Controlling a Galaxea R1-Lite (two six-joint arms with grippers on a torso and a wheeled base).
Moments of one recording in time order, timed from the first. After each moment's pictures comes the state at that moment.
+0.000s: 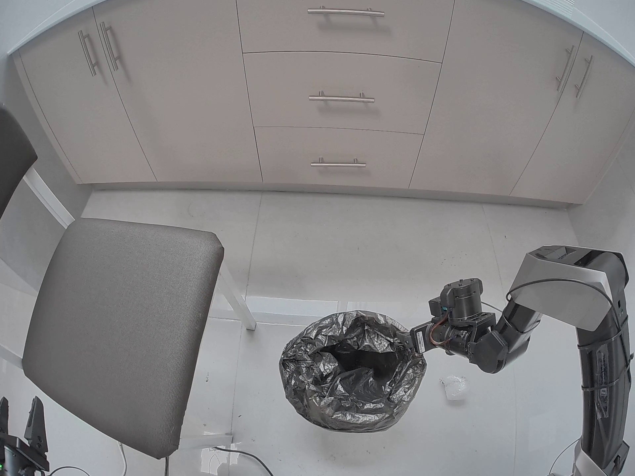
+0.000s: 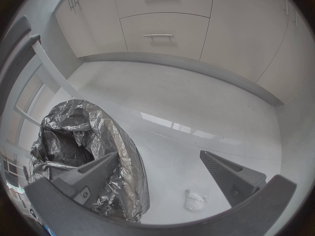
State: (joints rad) left arm 0.03 0.05 -0.18 0.22 0.25 -0.22; right arm 0.35 2.45 -0.90 -0.92 -0.12 -0.05
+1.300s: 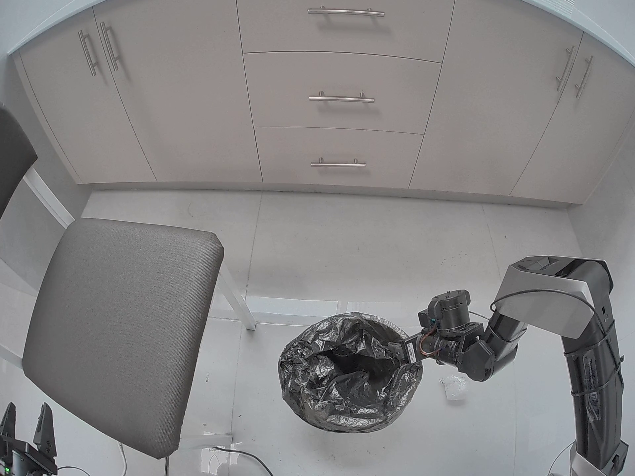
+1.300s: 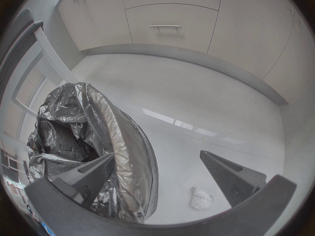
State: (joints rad) left arm 0.02 0.04 -0.12 0.21 0.25 -0.22; right arm 0.38 2.53 -0.94 -0.92 -0.12 -0.06
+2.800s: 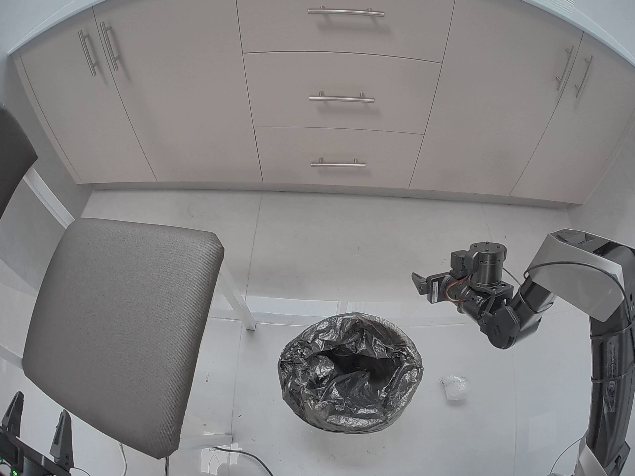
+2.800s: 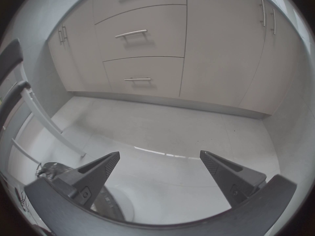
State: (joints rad) left arm 0.00 0.02 -0.03 0.03 0.08 -0.04; right arm 0.27 2.40 -0.99 -1.10 -0.15 -0.03
